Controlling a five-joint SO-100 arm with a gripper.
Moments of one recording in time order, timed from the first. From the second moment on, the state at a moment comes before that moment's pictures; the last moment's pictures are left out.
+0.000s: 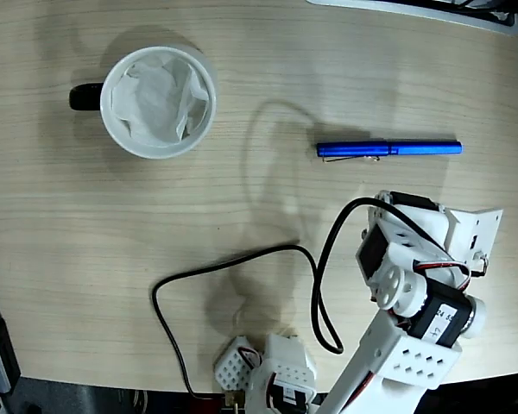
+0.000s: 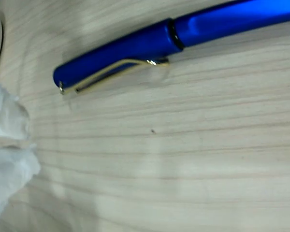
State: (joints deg) arm 19.2 72.4 77.4 86.7 -18.6
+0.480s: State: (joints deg) arm 18.4 68.8 77.3 82.8 -21.1
